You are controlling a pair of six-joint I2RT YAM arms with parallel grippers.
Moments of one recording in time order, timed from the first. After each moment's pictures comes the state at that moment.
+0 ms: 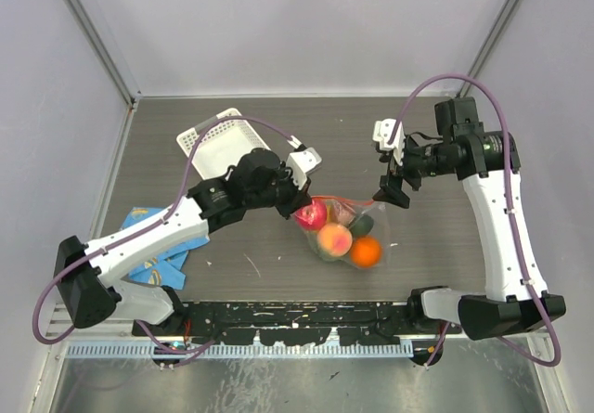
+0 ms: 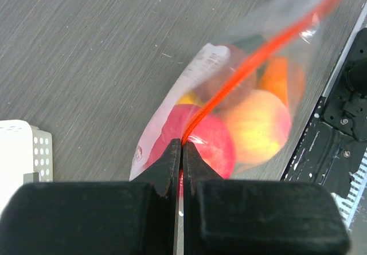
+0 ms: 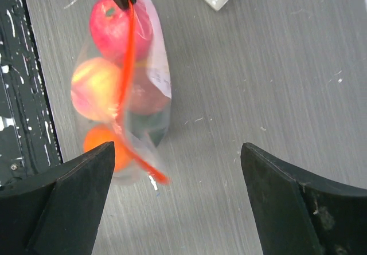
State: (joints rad) left arm -0.92 1.33 1.17 -0.34 0.16 0.00; right arm 0.12 1.25 1.58 -1.36 -0.77 -1.06
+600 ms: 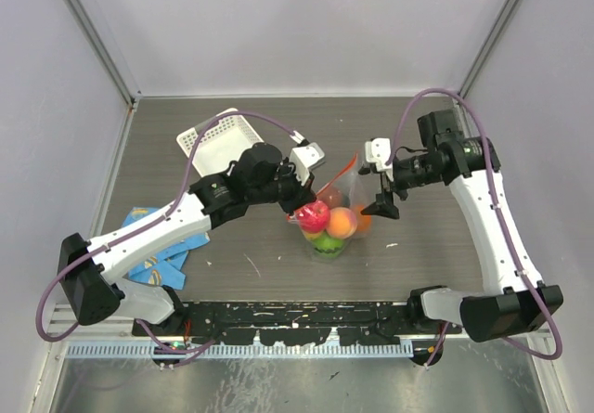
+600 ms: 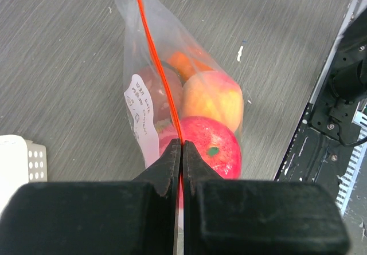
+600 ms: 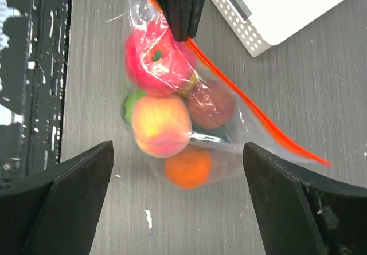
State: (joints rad) left arm -0.91 1.36 1.23 -0.35 0.19 -0.01; right arm 0.16 1.24 1.48 -1.34 -0.94 -1.21
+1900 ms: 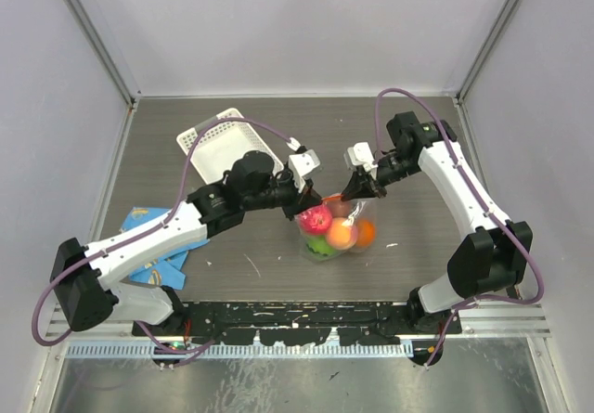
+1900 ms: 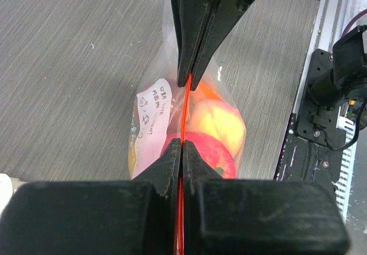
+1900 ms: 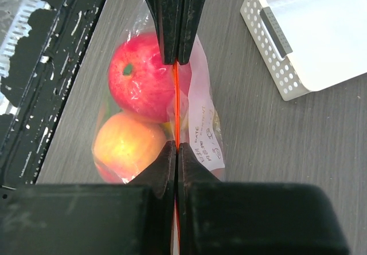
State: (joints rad) left arm -0.91 1.31 1.11 -0.15 0.29 0.02; right arm 0.23 1.50 1.42 -1.38 -1.09 -1.61
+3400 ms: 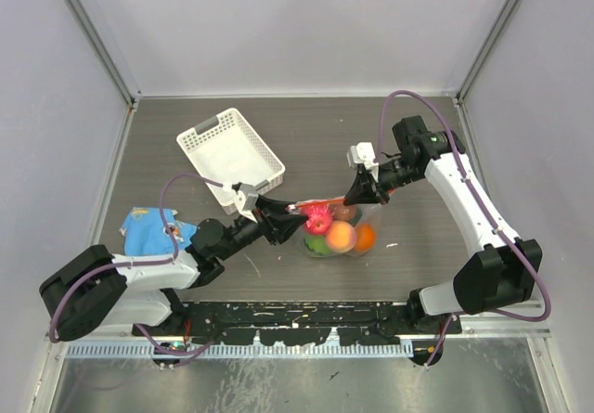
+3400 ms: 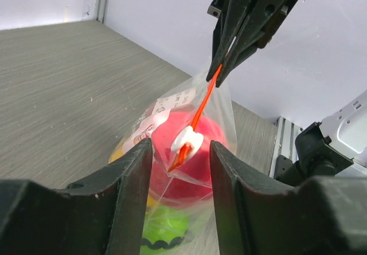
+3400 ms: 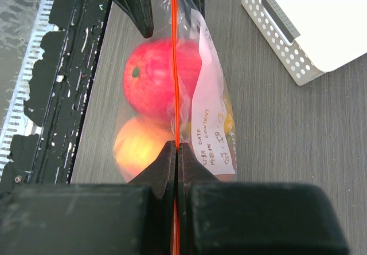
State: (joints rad) left arm -0.91 1.22 0.31 1.15 0.13 -0.38; right arm 0.21 1.40 1.34 -1.29 -1.09 -1.37
